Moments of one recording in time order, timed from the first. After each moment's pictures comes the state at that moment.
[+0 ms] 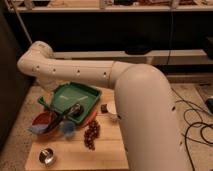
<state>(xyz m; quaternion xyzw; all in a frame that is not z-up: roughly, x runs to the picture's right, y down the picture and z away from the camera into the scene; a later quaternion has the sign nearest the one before) -0.255 0.015 0.718 -0.05 -0.23 -0.93 0.29</state>
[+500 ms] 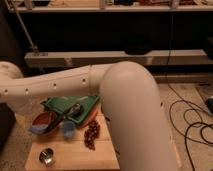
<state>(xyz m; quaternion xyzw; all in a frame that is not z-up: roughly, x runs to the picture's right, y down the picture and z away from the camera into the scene) -0.342 0.109 0.647 -0.02 -0.25 -0.94 0.21</state>
